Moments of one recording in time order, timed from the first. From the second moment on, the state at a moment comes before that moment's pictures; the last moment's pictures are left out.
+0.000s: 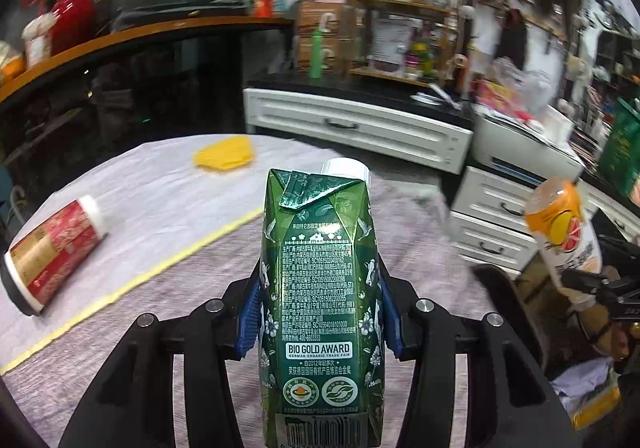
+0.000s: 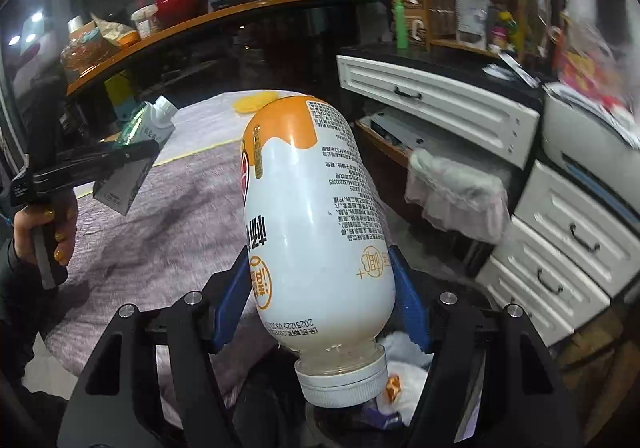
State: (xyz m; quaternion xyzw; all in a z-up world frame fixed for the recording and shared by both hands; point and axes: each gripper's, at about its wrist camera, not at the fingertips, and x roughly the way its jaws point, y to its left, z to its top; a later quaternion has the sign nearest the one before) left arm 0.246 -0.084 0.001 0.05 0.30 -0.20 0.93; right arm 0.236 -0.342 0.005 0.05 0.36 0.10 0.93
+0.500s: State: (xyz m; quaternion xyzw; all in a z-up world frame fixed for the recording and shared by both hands) left arm 0.184 -0.210 -0.024 0.05 0.33 -0.33 0.88; right arm 0.206 -0.398 -0.117 0.12 0.47 0.01 0.87
